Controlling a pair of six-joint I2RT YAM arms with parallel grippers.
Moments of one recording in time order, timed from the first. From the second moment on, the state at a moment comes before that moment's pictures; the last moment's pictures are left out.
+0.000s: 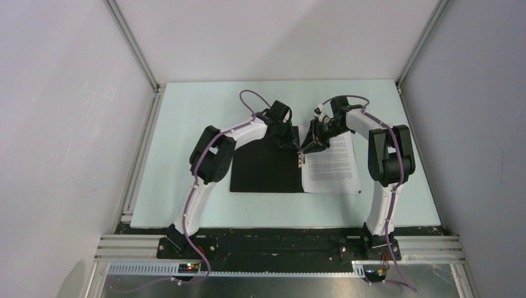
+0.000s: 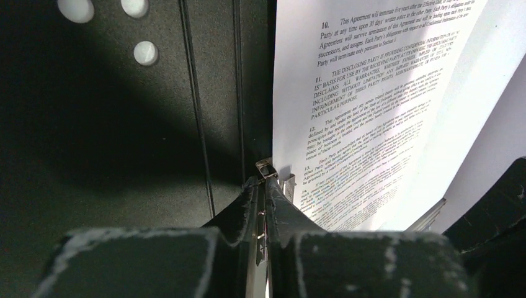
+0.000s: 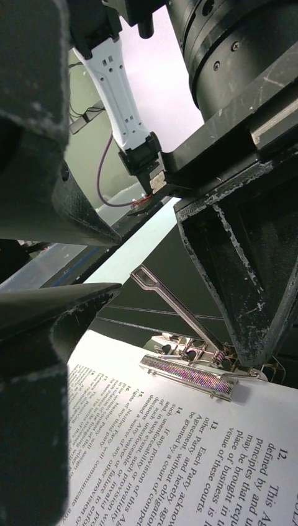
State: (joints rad) left arm -0.64 2.34 1.80 -0.42 0.33 -0.83; right arm 0.19 2.01 1.45 -0.75 -0.88 0.32
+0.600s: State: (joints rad) left arm -0.64 2.33 1.76 -0.38 0.33 -0.85; right arm 0.20 2.07 1.45 -0.72 -0.85 0.38
